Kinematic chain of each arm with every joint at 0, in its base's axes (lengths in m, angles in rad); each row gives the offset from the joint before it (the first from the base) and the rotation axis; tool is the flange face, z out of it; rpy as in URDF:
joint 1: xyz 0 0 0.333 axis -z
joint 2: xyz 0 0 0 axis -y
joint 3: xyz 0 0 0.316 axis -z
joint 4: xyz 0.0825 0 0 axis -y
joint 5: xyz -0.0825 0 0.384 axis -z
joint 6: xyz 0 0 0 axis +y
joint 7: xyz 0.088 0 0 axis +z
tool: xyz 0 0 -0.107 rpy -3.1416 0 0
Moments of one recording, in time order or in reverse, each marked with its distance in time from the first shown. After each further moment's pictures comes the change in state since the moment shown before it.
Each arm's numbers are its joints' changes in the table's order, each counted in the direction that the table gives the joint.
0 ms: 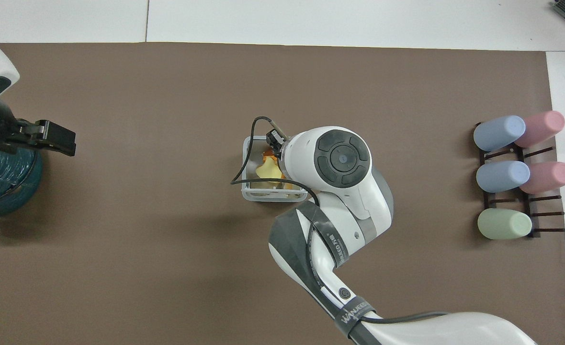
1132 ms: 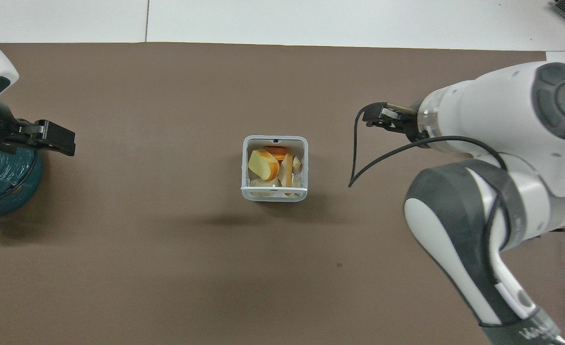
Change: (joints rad) left arm 0.000 0.001 -0.001 0.000 0.000 -0.001 0.000; right arm 0.307 0.251 0.023 0.004 0.003 0.282 0.947
